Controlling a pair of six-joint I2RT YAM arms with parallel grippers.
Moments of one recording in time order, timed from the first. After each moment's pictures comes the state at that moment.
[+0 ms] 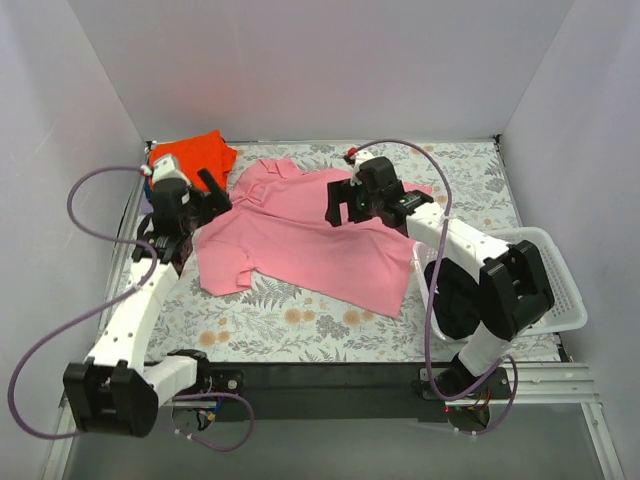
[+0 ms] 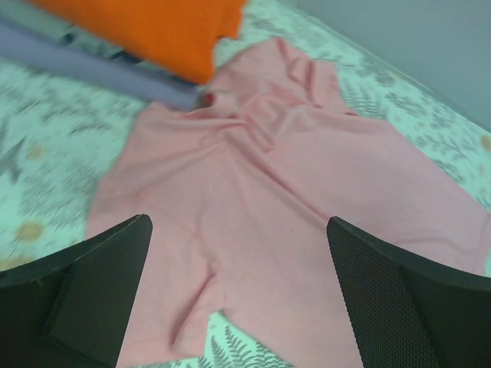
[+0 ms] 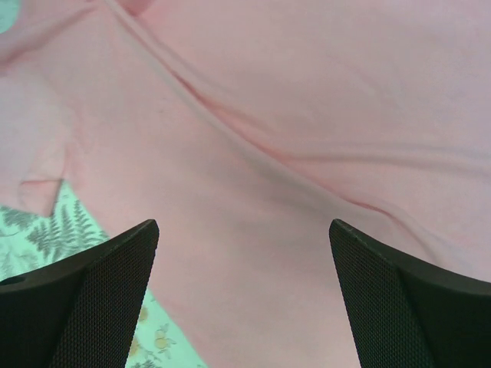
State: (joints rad) left arm -0.11 1.15 0.98 -0.27 -0.11 -0.48; right arm 0.59 1.67 1.28 -0.27 -0.10 0.27
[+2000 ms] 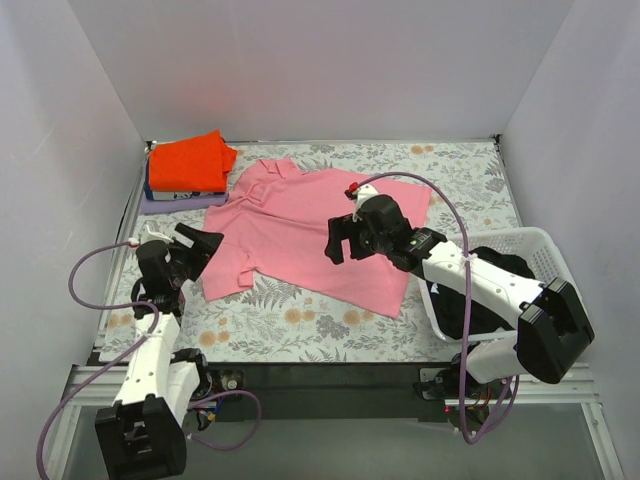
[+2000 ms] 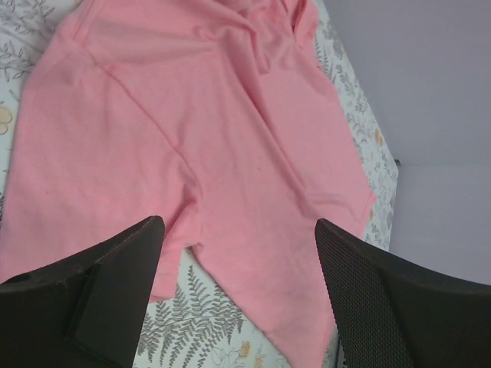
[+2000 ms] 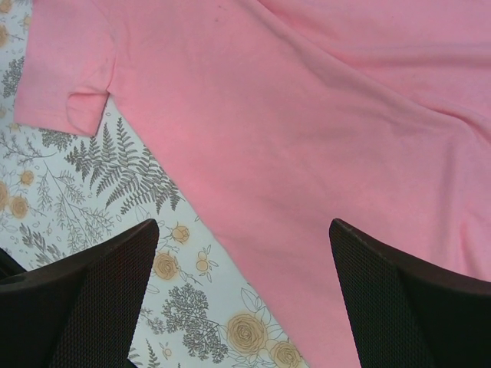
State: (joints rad) left arm 0.19 0.83 0.37 0.02 0.29 -0.88; right arm 0.77 1.39 1.00 -0.24 -0.03 0.36
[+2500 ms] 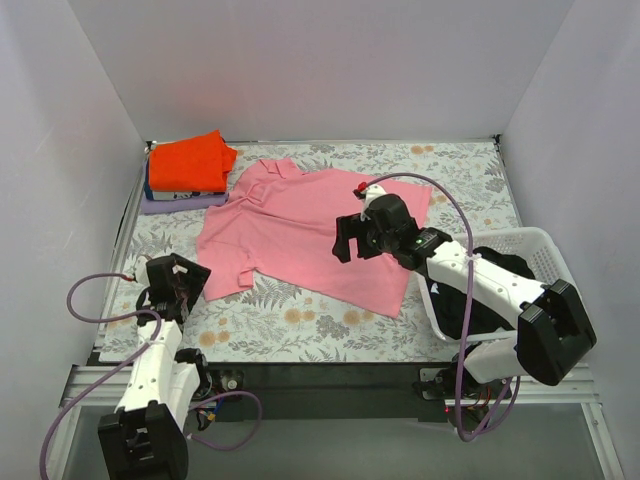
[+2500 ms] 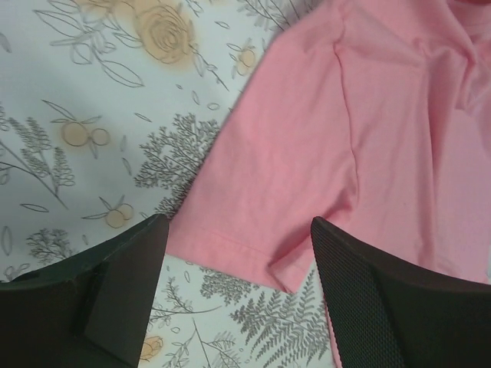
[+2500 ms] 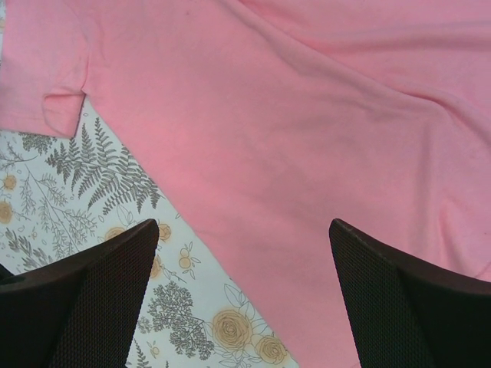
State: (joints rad) left arm 0.19 0.77 0.34 -0.31 -0.02 -0.92; right arm 0.72 1.38 0.96 -0.24 -0.05 0.36
